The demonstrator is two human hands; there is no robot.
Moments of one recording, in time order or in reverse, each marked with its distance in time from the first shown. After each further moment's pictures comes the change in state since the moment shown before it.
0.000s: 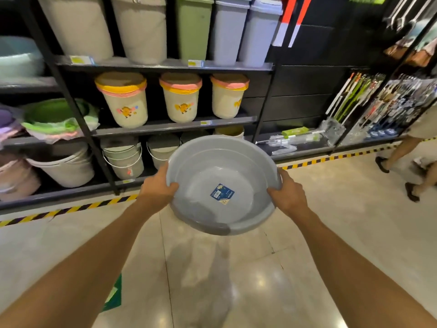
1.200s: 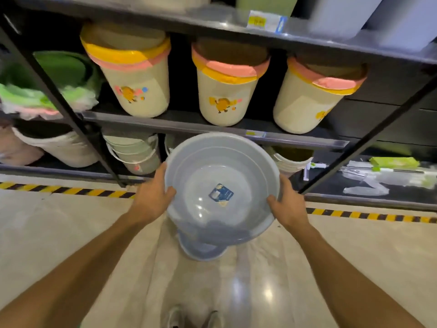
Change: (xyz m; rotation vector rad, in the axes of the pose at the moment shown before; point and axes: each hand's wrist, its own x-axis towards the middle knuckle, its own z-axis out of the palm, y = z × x) left_hand 0.440 -0.167 0.115 0.098 0.180 -0.296; right_hand 0.507 -0.021 0.273 -0.063 -0.323 -0.218
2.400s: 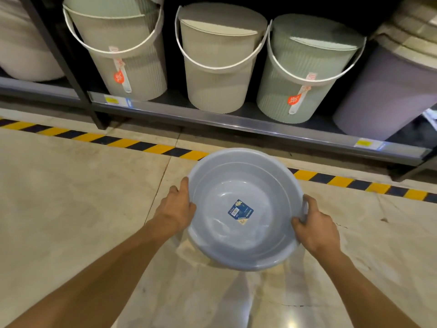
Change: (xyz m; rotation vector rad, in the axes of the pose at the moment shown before) left_hand 0.090 -0.361 0.493 0.177 -0.156 -0.255; right_hand 0.127 0.370 0.524 -0.297 0.027 0.037
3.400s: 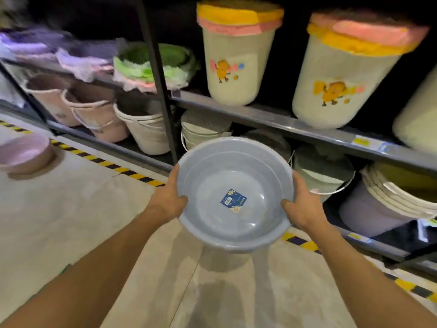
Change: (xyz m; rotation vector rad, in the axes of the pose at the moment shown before) left_hand -0.183 0.033 -0.410 -0.363 0.256 -0.086; right_hand -0.045 -0.284 -0.373 0.313 -0.120 -0.345
